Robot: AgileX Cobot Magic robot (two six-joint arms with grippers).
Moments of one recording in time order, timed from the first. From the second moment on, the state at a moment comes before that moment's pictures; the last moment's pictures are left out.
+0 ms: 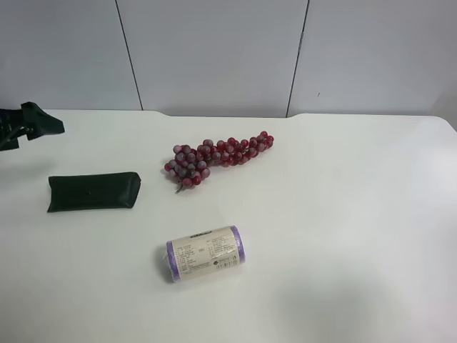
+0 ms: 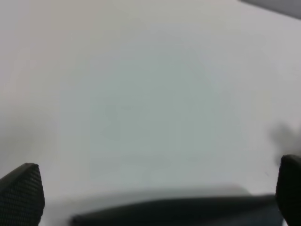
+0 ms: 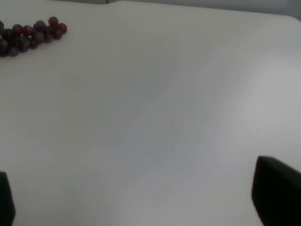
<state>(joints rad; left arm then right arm) 0.33 1.60 -0.71 -1.57 0.39 1.57 0.06 0.00 -0.50 0.04 1.07 -0.04</state>
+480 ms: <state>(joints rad) 0.33 1.27 -0.72 -1.16 0.36 1.22 0.06 0.00 -0.50 0.04 1.07 -0.04</state>
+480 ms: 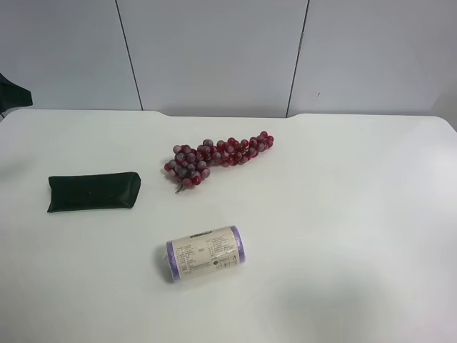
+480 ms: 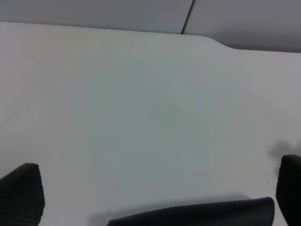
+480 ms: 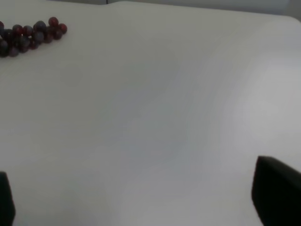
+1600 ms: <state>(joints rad) 0.18 0.49 -0.72 -0.30 1.13 0.11 0.06 0.00 -0.50 0.04 1.07 -0.04</state>
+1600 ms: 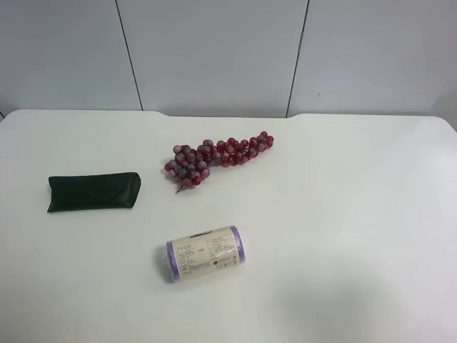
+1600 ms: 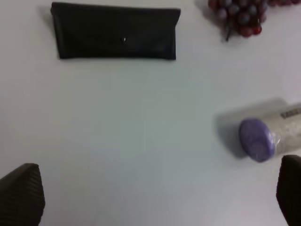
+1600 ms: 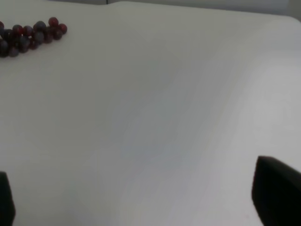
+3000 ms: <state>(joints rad) 0.02 -0.01 -0.51 -0.03 1.07 0.01 0.06 0.00 -0.50 0.04 1.07 -0.04</state>
